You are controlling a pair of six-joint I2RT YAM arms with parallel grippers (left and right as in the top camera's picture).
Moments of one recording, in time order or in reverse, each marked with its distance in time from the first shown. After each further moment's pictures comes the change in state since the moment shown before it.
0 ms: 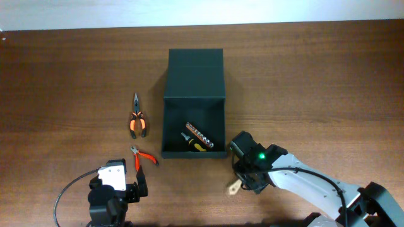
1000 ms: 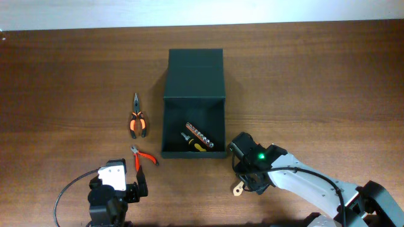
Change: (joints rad) left arm 0.000 0.000 0.000 0.000 0.000 0.000; right arm -0.001 0.007 -0.006 -0.018 0.018 -0.037
